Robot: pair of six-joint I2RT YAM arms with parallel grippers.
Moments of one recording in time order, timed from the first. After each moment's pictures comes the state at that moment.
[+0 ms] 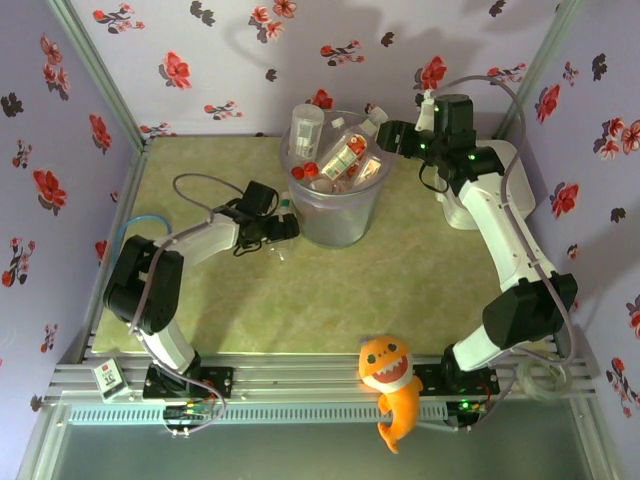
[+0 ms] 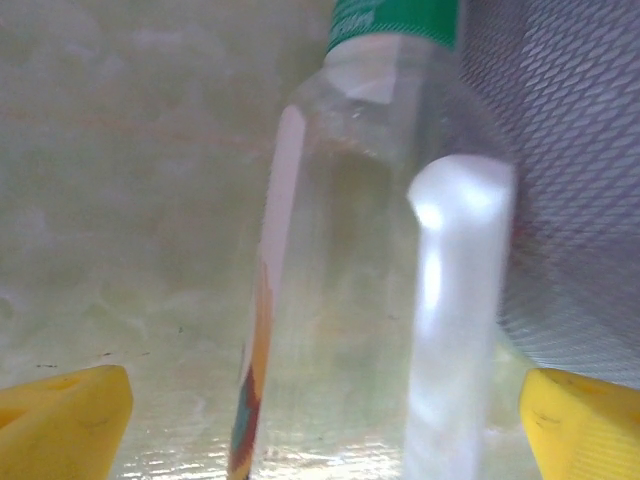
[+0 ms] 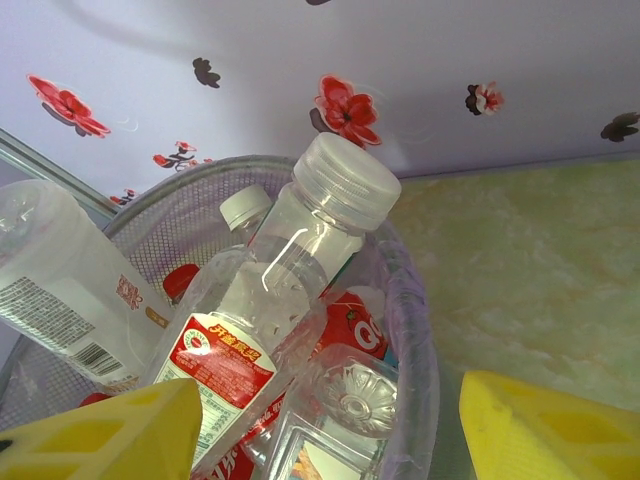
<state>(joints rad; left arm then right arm) -0.51 1.72 1.08 -0.41 0.01 -0.63 0.25 1.55 1.63 -0.58 -0.27 0.37</state>
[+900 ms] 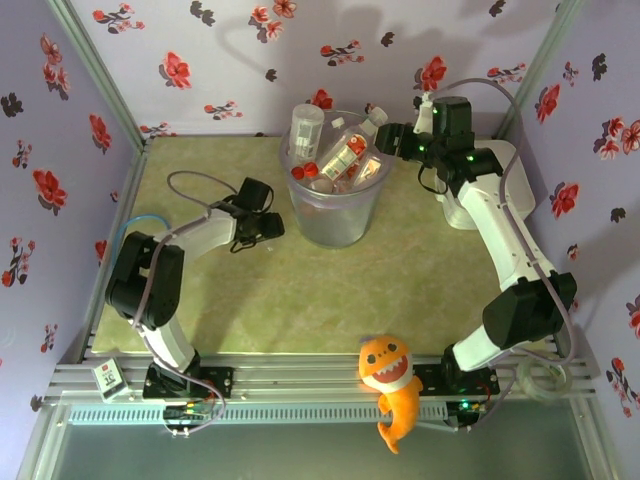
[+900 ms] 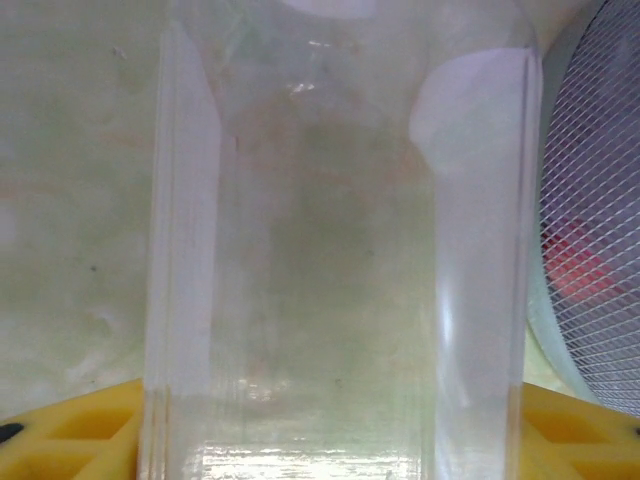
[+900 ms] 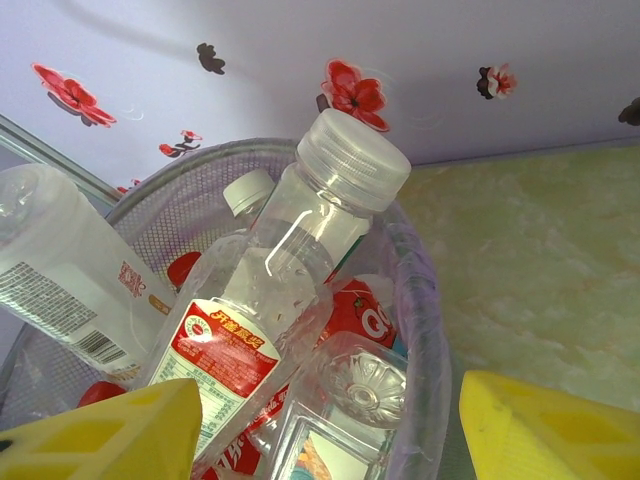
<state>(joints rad) -0.46 1.72 1.11 -0.45 -0.04 -0.62 0.25 1.55 1.61 -0.58 -0.29 0.38</state>
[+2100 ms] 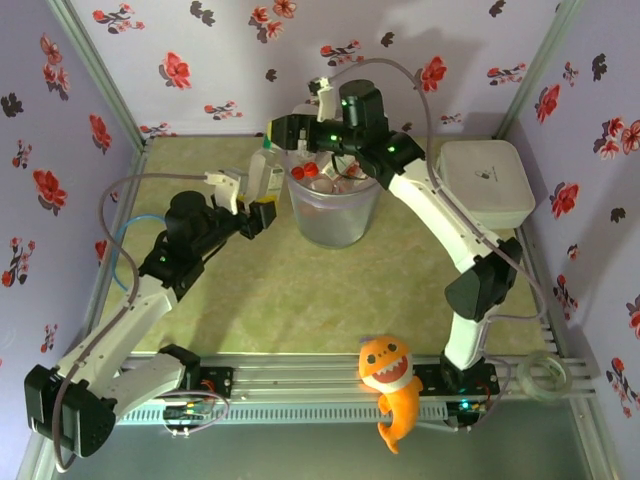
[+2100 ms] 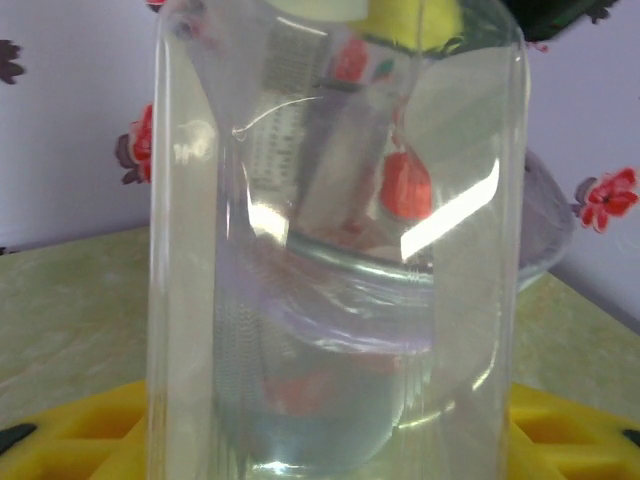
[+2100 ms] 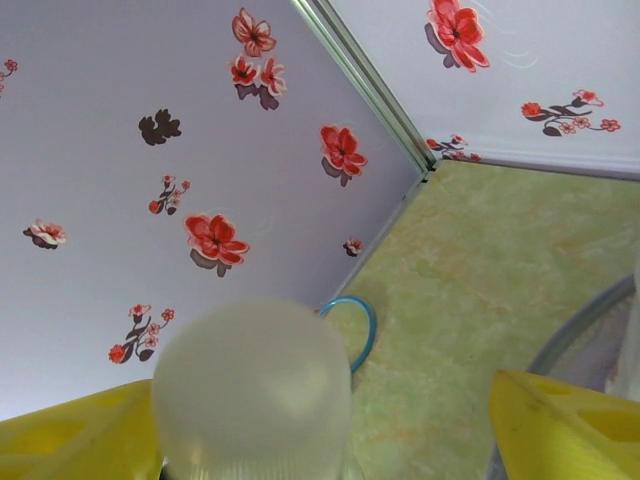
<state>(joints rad) -0.48 0.99 0.83 0.00 0.26 -0.16 0.65 1.84 2.01 -0.43 -0.47 0.55</state>
